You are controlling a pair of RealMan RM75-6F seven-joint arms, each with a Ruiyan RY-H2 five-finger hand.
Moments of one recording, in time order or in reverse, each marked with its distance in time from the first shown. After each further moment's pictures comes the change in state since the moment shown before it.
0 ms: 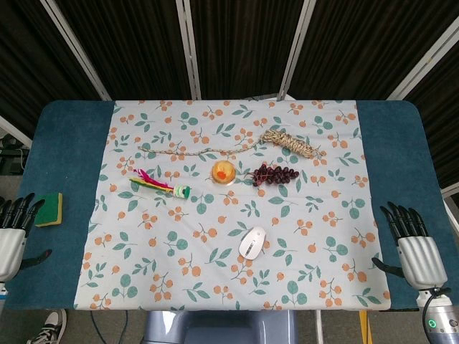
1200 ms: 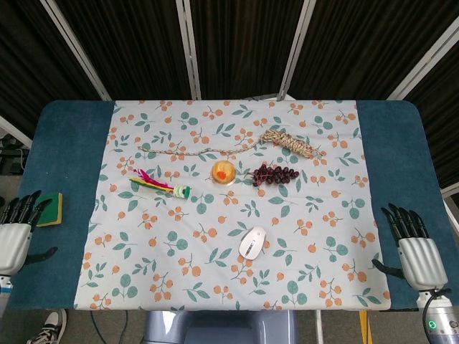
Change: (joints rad) left arm -0.049 0.026 -0.024 -0.061 -0.063 -0.098 0.000; right arm -0.004 0.012 -0.003 -0.037 0.026 -0.014 -0.005
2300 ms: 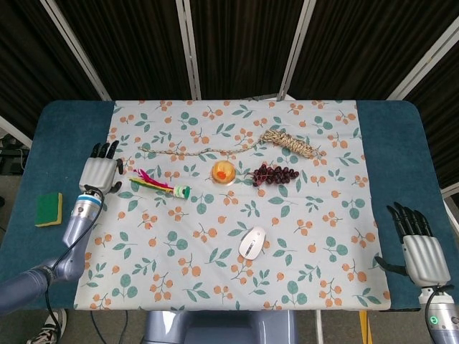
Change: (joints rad) left arm -0.552 -0.470 -0.218 0.548 -0.458 -0.495 0.356; right arm 0.007 0.010 0.018 -0.012 0.070 -0.043 0.018
